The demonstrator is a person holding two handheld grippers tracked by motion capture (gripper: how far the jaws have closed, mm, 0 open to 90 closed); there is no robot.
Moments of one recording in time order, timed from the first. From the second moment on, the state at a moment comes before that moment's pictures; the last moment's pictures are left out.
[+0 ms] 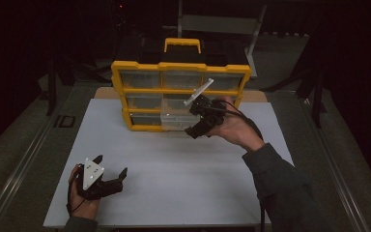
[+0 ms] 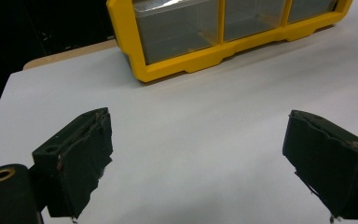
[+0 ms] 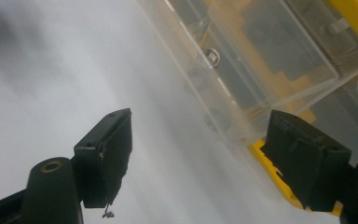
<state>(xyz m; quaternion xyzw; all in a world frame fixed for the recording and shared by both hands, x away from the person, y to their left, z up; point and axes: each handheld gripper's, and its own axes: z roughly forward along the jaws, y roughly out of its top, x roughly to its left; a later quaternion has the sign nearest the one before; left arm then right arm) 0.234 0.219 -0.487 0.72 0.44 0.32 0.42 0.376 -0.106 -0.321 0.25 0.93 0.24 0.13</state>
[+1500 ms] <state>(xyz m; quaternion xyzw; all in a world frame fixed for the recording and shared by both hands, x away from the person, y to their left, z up) 0.233 0.219 -0.487 0.73 0.43 0.32 0.42 0.350 -0.123 -0.367 0.26 0.89 0.32 0.19</state>
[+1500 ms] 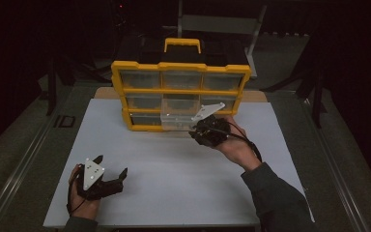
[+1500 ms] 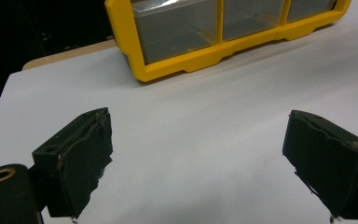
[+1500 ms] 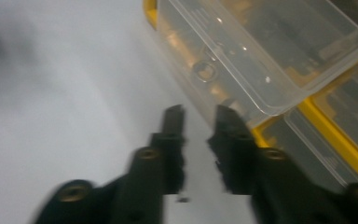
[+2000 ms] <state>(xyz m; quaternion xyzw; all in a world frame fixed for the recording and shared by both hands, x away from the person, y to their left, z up) 0.233 0.219 -0.487 0.73 0.43 0.32 0.42 0.356 -0.115 -0.380 0.27 0.88 0.32 0.23</state>
